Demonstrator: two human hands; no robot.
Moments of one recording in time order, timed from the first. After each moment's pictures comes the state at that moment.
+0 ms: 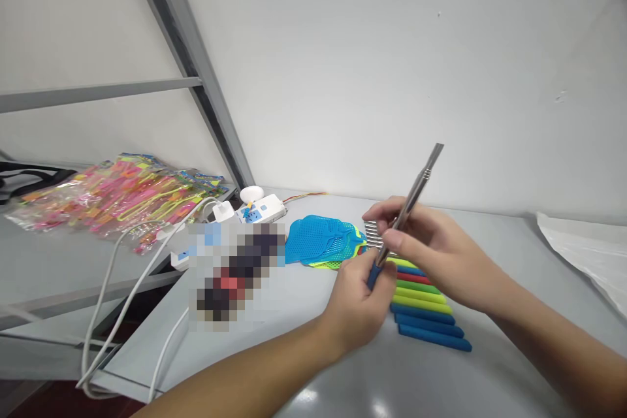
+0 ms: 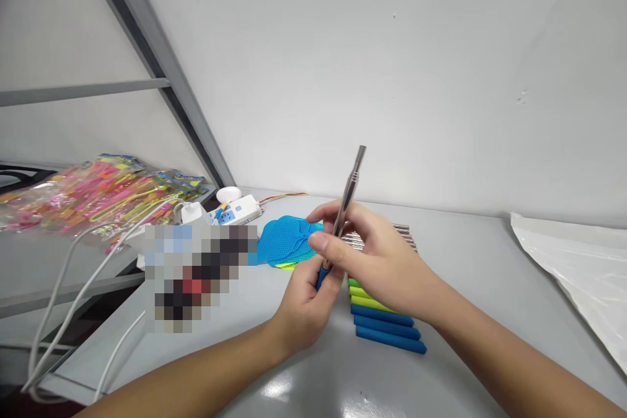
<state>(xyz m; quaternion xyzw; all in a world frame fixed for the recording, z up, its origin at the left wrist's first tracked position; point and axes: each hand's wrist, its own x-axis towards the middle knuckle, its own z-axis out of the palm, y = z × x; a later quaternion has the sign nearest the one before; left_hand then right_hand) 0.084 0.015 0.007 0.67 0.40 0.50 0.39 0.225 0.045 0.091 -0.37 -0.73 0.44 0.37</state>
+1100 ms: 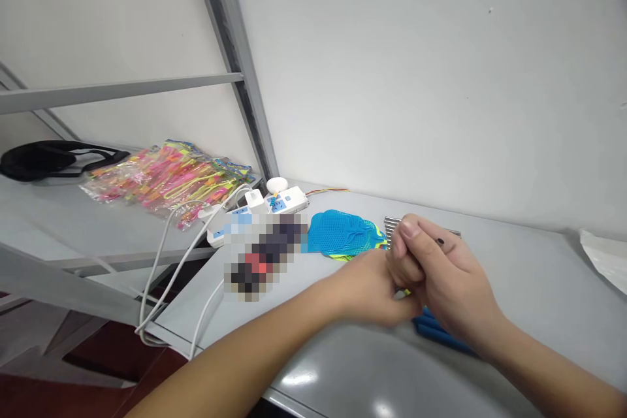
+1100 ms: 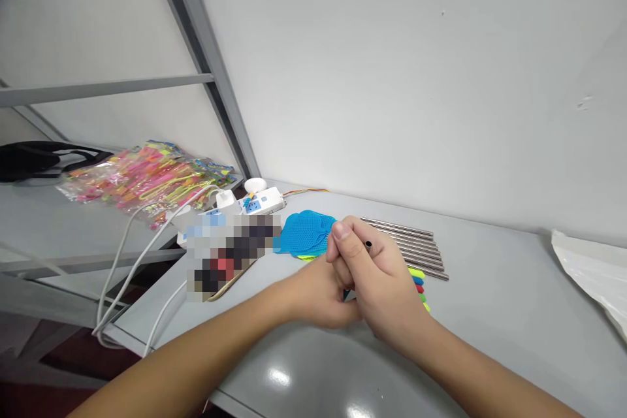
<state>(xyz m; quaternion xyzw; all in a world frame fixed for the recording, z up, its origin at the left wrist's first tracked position) 0.060 0.022 0.028 0.76 0.38 0.39 0.36 0.184 0.019 0.072 -0.29 -0.57 0.62 0.45</state>
